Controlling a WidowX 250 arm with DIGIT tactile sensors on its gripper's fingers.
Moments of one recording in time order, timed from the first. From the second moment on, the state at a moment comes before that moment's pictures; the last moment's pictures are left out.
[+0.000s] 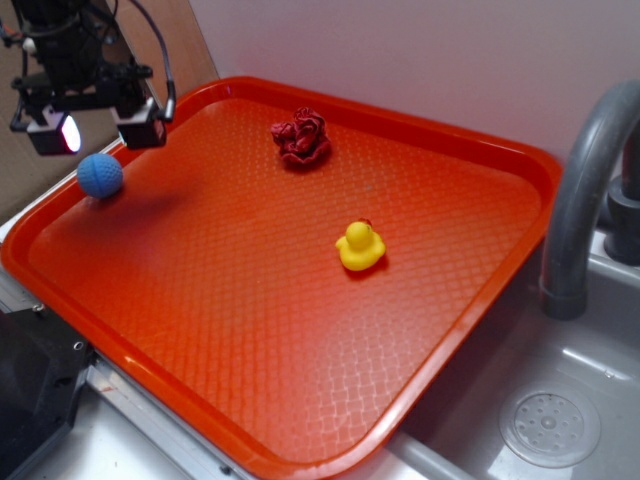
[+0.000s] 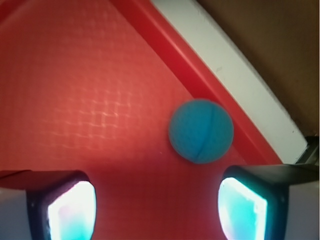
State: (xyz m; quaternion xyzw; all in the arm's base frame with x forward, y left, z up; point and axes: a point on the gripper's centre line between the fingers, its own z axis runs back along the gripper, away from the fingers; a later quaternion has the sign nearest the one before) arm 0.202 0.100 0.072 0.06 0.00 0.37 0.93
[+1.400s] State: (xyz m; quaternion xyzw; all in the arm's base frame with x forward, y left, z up) arm 0.224 0.145 0.021 0.08 0.05 0.46 0.88
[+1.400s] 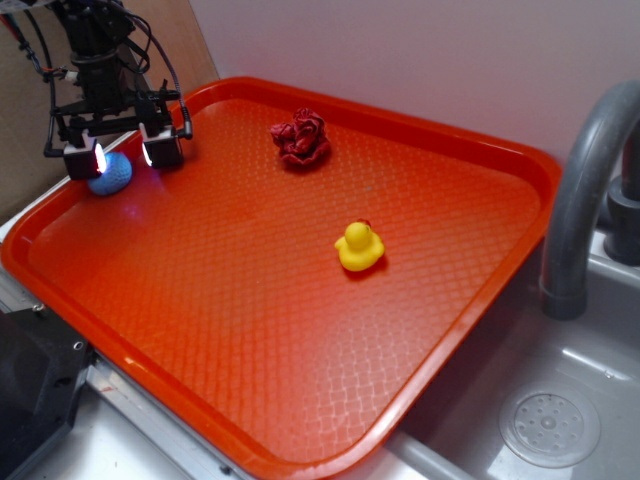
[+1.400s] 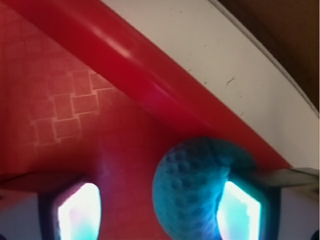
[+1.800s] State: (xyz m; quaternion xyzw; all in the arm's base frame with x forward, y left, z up) arm 0.220 0.145 0.021 0.10 0.05 0.44 0.89
